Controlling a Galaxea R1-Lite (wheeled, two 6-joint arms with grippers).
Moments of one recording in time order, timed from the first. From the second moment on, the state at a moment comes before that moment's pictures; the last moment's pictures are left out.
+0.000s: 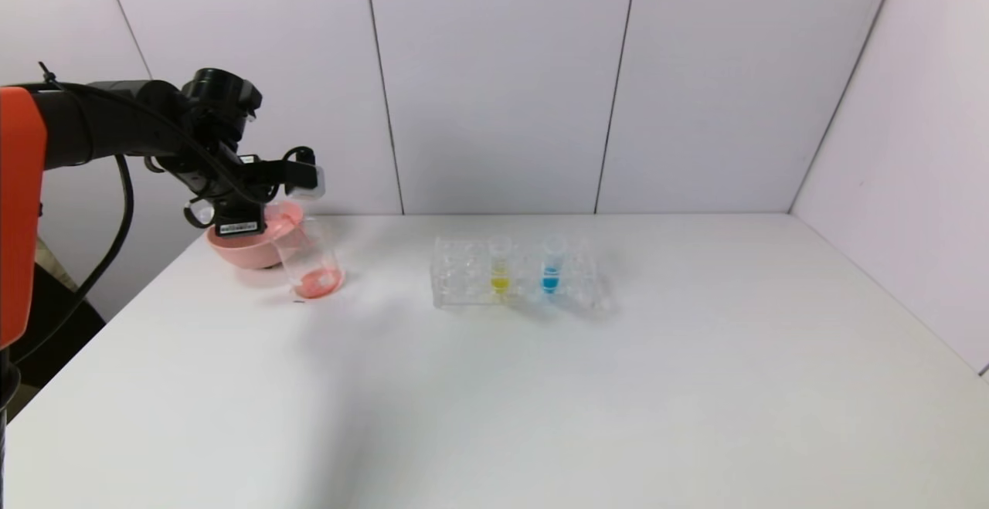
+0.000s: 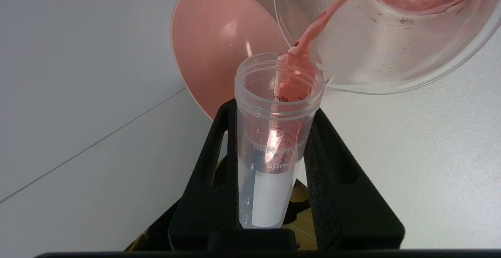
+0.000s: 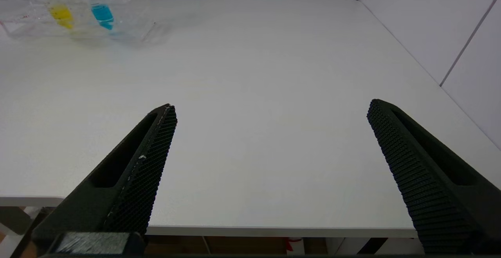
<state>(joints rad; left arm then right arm) -0.01 2.18 -2.02 0.65 0.18 1.32 0.00 0.00 0.00 0.01 0.00 0.00</state>
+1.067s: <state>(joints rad) -0.01 2.17 -2.02 0.66 0.19 1.33 0.00 0.00 0.00 0.01 0.00 0.00</state>
